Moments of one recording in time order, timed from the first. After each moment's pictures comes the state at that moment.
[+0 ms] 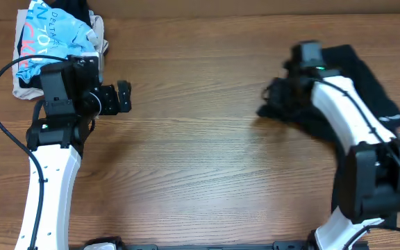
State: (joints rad) left arm 0.09 1.32 1.12 -0.54 0.21 -0.03; right arm 0.14 1.86 1.41 -0.82 -0.21 0.37
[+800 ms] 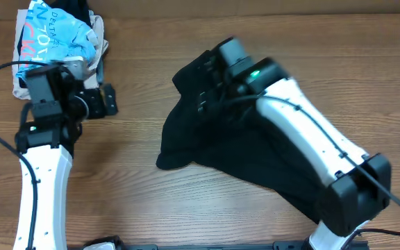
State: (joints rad) left arm 0.15 1.32 1.12 -0.62 0.19 0.02; right arm 0.49 1.86 1.70 -1.06 -0.20 0.49
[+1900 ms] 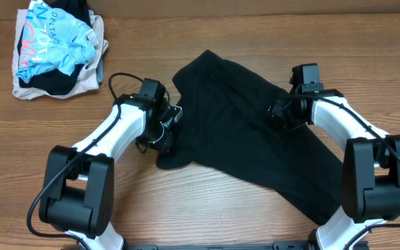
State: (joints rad) left arm -0.27 1.83 1.13 -0.83 0.24 0.11; right arm 0.08 1.86 1.12 -0.47 -0.15 0.49
